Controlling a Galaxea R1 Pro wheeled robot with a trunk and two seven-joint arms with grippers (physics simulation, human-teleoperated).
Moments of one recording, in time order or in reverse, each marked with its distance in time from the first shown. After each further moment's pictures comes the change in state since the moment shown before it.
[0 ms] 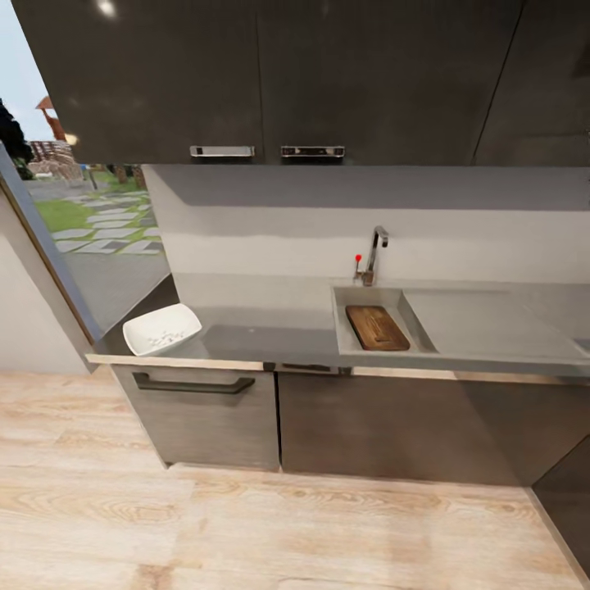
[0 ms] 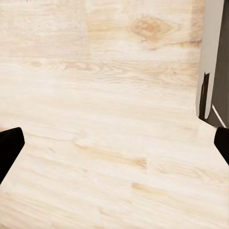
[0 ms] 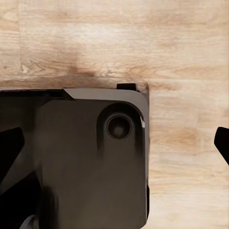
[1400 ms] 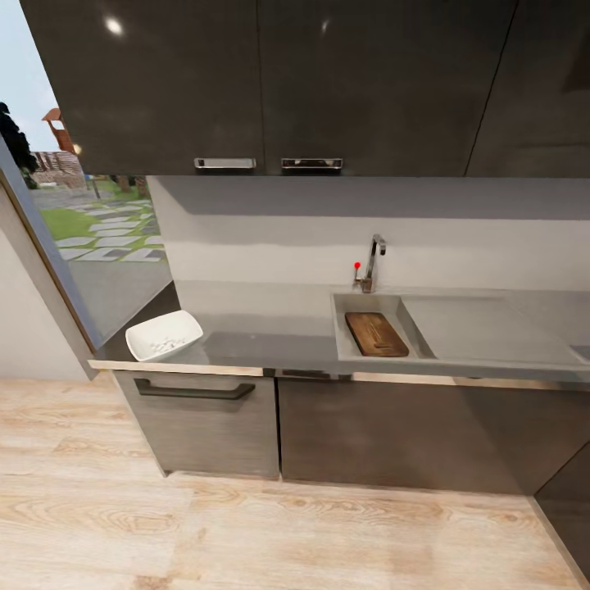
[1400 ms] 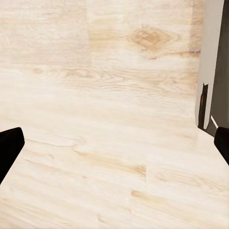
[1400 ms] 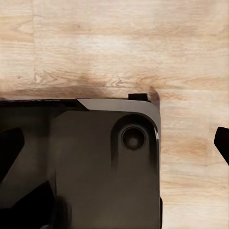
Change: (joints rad) left arm 0.000 0.000 0.000 0.000 0.000 0.000 0.000; right arm 0.001 0.027 0.000 -0.002 0.004 -0.006 0.000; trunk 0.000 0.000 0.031
